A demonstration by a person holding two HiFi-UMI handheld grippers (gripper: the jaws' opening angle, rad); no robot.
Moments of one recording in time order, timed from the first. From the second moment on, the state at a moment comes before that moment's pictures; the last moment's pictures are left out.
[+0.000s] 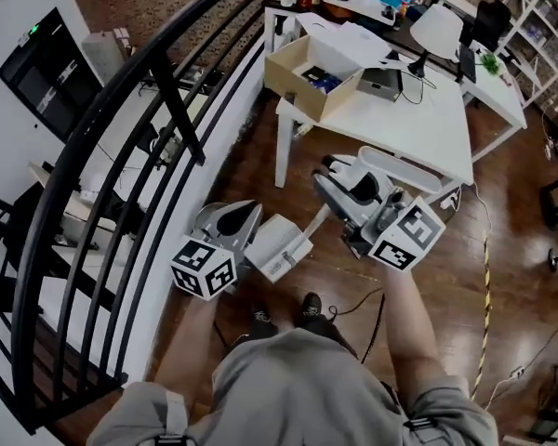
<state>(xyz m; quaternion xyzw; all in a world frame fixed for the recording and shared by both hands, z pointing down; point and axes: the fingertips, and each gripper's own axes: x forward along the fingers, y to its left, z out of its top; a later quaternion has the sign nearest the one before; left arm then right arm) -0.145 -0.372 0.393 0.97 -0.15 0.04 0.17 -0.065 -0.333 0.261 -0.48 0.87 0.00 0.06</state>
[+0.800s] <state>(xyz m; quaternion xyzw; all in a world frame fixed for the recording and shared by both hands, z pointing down) 0.050 -0.244 0.498 0.97 -0.06 0.15 0.21 0.204 -0.242 0.414 -0.61 0.78 -0.05 0.10</state>
